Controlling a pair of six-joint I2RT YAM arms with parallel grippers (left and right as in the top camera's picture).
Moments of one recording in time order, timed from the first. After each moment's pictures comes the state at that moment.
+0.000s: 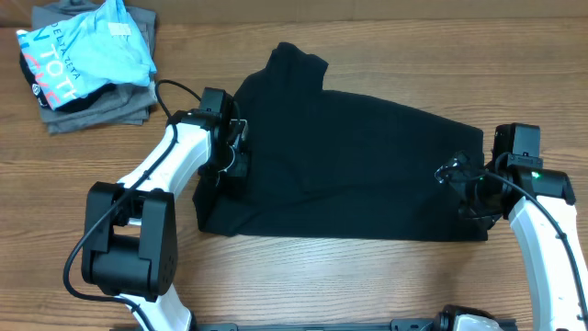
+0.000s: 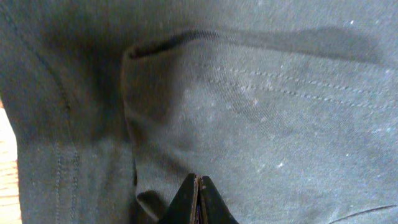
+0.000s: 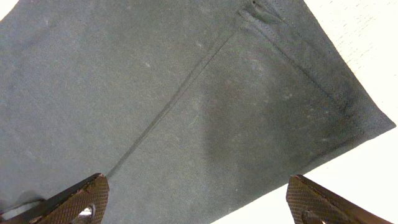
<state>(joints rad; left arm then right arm) -0.19 1.88 1.24 -0.82 0.16 -0.09 -0.18 1.29 0.95 -0.94 -0.13 0.65</state>
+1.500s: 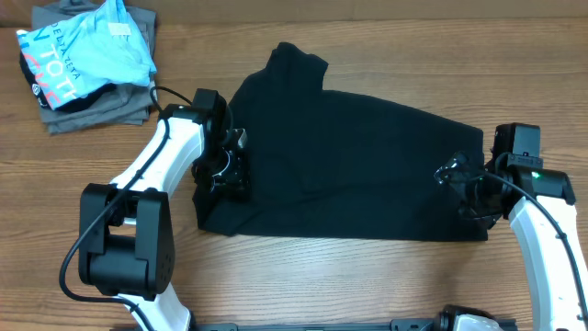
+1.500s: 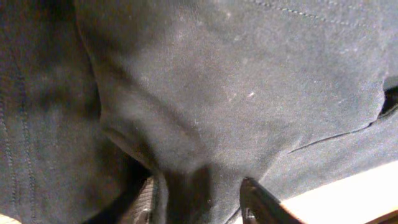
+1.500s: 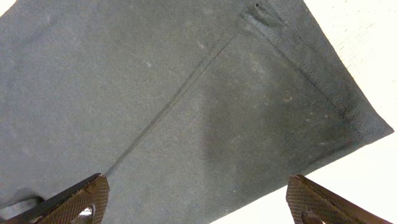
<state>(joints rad) -0.16 1.88 1.28 -1.03 0.30 -0.07 -0.18 1.29 0.95 -0.94 -0.13 0.62</state>
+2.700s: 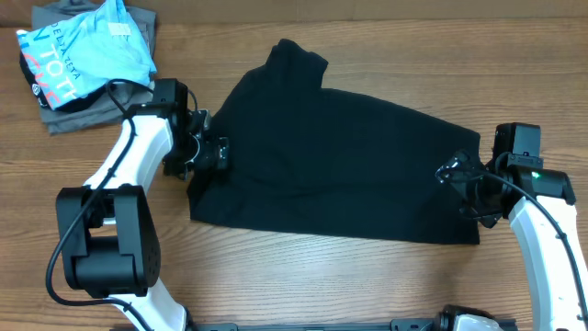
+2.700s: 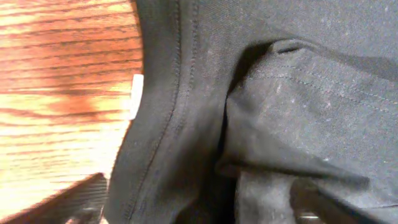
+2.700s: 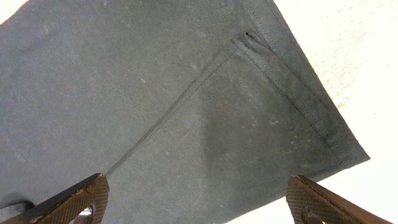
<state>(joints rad) 0.00 1.88 1.30 -0.89 0.19 -0.05 -0.18 1.29 0.95 -0.92 -0.11 0.62</state>
